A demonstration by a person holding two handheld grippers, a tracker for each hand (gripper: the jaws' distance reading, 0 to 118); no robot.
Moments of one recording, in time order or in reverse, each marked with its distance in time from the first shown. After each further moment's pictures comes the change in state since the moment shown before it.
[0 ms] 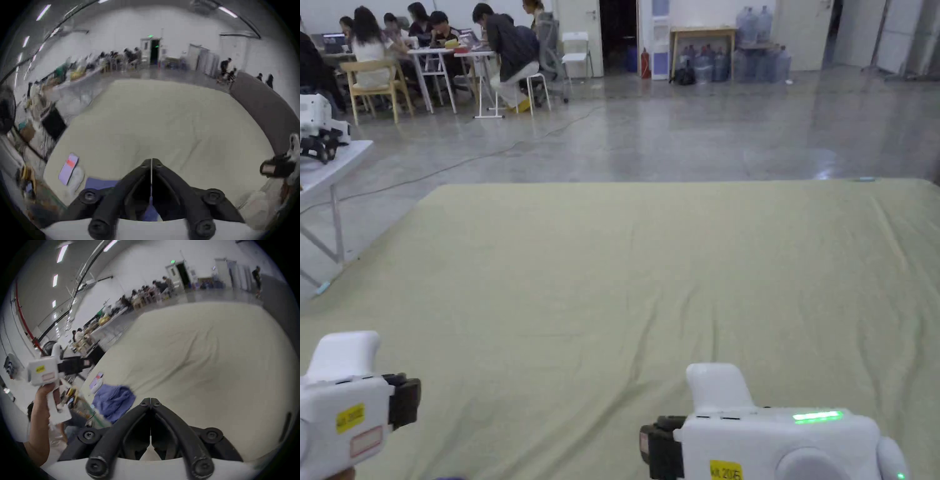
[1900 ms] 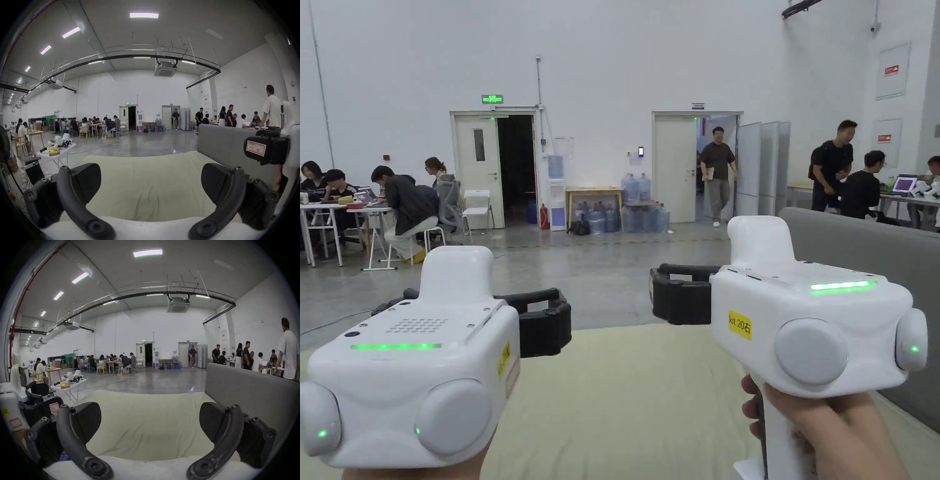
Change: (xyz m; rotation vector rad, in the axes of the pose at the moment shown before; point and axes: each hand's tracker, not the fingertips) left arm 0.266 0.119 0.166 0.664 -0.149 -0.085; right arm 0.041 0.123 0.255 0.751 -0.443 0.189
